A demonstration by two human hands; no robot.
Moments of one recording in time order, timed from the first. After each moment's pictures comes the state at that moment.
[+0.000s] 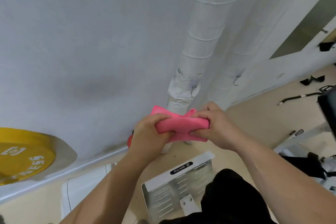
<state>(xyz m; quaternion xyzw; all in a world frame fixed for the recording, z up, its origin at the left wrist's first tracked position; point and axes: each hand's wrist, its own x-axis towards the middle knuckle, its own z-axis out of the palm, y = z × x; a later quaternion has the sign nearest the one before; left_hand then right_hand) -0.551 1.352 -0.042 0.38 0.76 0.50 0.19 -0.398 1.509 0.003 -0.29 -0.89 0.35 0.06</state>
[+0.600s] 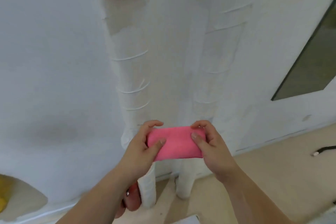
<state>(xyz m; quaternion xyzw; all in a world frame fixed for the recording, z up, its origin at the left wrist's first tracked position) -0.439 1.610 0.009 0.35 0.73 0.56 0.18 -0.297 1.771 0.010 -0.23 -0.72 0.60 0.26</state>
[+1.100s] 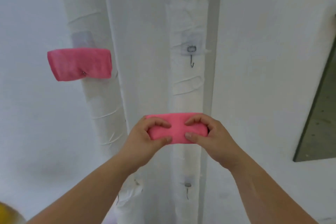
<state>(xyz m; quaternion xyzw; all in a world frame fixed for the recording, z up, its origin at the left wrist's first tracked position) -0.378 1.781 0.160 0.37 0.73 0.58 -0.01 -0.266 1.972 0.161 0.01 -0.77 0.58 0.27</state>
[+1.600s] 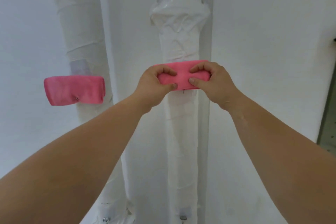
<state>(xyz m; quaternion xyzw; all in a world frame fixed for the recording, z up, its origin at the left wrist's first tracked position) -0.426 1.884 0.328 0.41 0.69 0.58 -0.16 -0.335 2.065 0.327 0.06 -0.80 0.41 0.44</state>
